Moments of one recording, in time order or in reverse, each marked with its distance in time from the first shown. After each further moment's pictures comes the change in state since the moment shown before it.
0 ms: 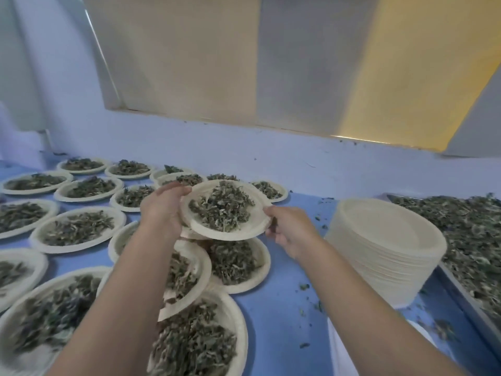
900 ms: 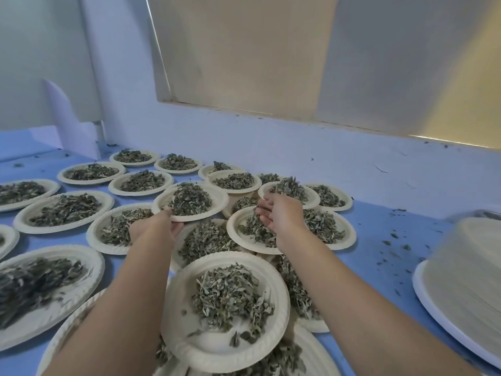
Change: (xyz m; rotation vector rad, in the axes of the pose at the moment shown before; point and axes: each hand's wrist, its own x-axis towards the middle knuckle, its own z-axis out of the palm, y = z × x) left_hand 0.119 0.002 -0.109 -0.146 0.402 -0.155; right_hand 0.066 0.024 0.145 0.115 -0.021 -0.042
